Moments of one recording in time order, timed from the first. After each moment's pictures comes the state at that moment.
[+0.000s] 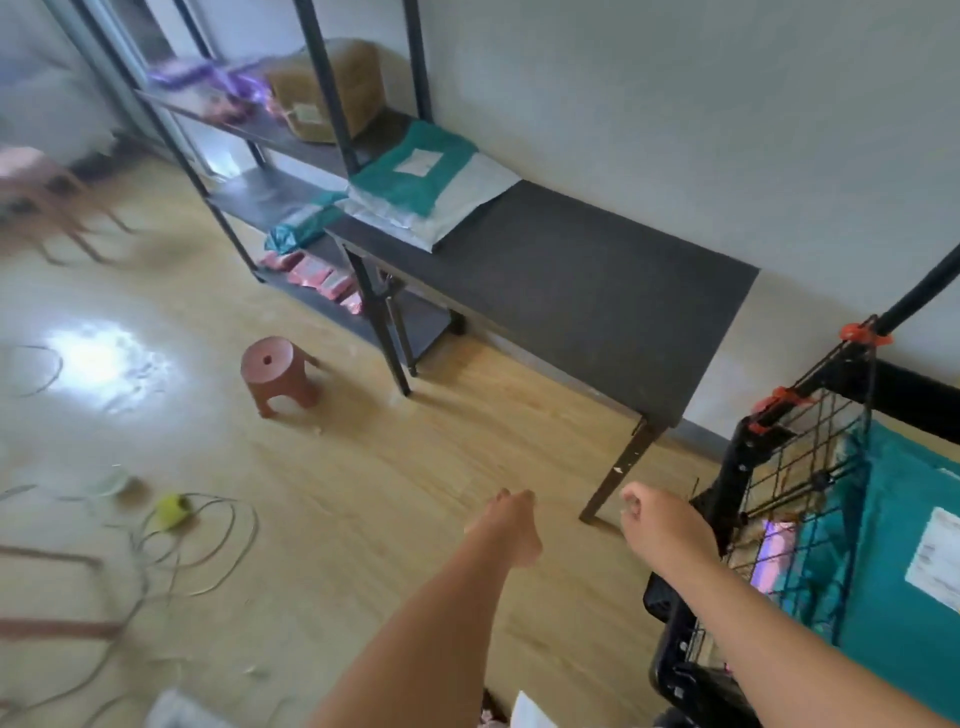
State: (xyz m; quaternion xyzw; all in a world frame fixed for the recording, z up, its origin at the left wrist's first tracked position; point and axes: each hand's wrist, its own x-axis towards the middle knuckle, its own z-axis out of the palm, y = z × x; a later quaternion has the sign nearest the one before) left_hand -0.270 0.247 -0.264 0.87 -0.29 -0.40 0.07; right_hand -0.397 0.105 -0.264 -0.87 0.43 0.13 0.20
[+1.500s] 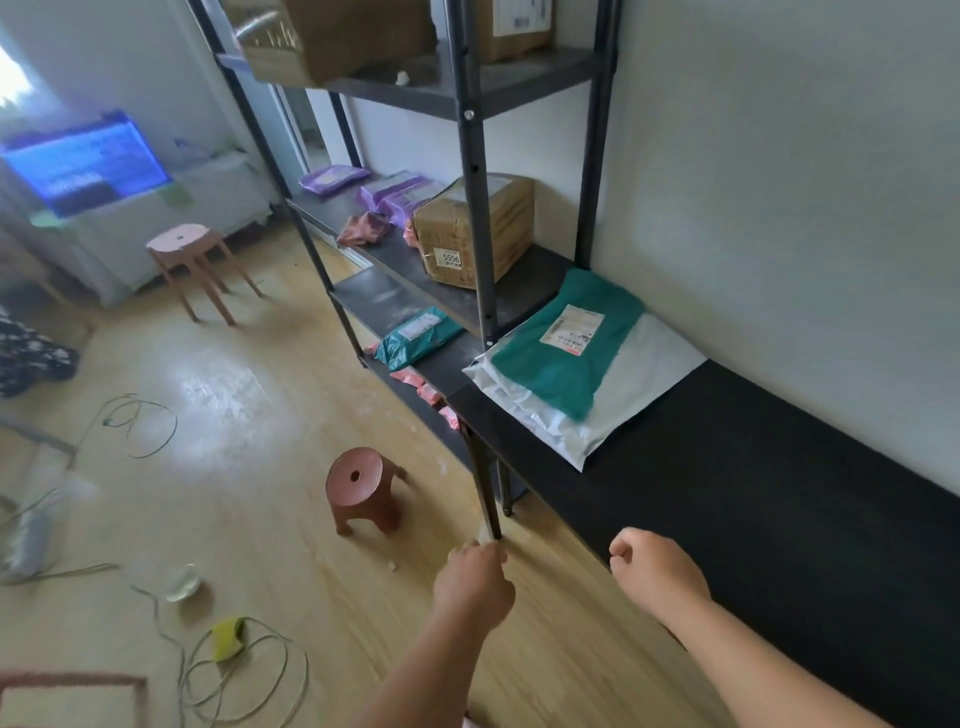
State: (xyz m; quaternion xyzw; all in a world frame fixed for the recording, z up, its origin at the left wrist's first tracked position) left_hand 0.132 0.227 -0.255 0.95 -0.15 -0.25 0.11; right_hand 0.053 0.031 -0.252 -0.90 0.32 0.18 0.25
